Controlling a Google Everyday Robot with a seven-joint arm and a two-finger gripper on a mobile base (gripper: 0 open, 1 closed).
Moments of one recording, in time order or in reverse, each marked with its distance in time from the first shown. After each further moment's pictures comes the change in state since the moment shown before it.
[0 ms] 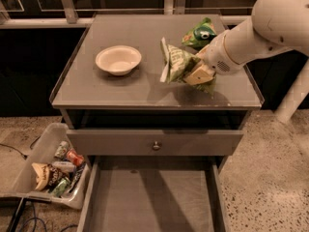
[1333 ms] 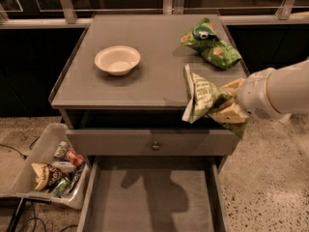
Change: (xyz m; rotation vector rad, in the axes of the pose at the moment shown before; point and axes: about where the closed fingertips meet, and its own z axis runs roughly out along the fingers) arm 0.064 0.090 -0.077 0.075 0.015 0.058
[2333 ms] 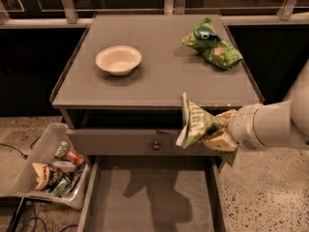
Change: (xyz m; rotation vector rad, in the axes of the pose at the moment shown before) arm 0.043 0.052 0.038 -0.036 0.029 0.109
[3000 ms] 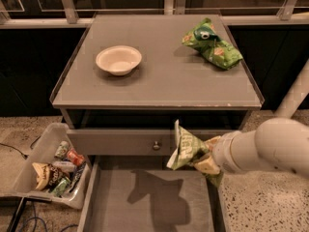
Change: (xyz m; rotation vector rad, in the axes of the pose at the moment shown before) arm 0.050 0.040 0.065 -0.046 0.092 0.077
